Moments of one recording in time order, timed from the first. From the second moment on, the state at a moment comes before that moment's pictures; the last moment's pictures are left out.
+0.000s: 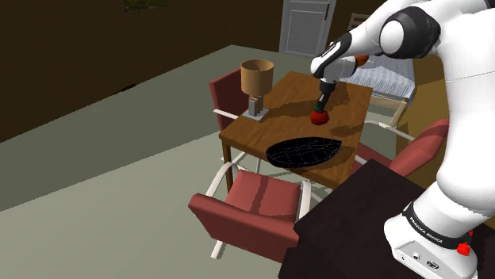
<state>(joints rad) -0.23 0.65 -0.30 -1.72 0.25 2.34 -0.91</state>
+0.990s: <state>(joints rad) -0.19 0.50 -0.33 -1.76 0.20 2.24 -0.87</state>
